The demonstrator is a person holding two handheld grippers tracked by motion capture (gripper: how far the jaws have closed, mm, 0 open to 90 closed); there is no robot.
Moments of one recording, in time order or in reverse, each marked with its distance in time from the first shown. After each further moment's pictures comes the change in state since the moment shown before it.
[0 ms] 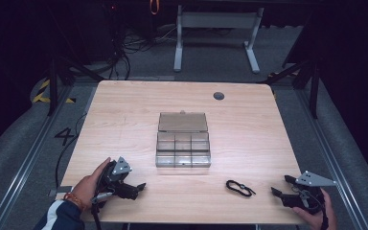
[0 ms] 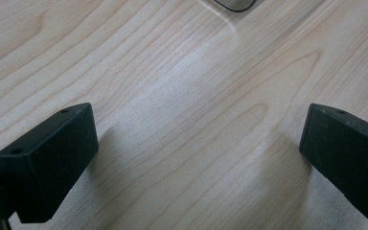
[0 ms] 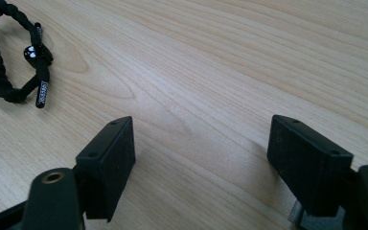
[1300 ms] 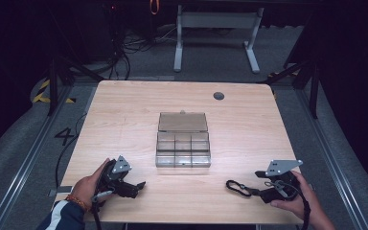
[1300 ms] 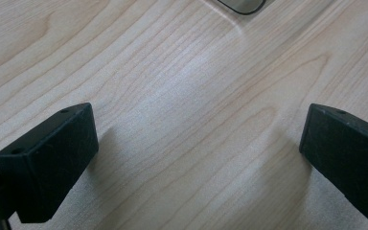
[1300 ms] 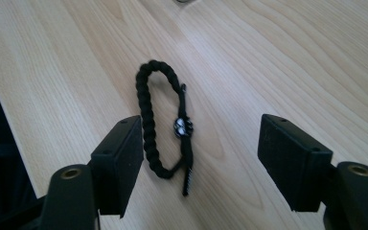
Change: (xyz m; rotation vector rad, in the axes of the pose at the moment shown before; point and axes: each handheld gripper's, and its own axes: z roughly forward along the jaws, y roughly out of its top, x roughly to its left) left arm 0.003 0.001 0.001 -0.001 0.004 -0.006; right arm 0.058 0.088 0.017 0.158 0.285 -0.265
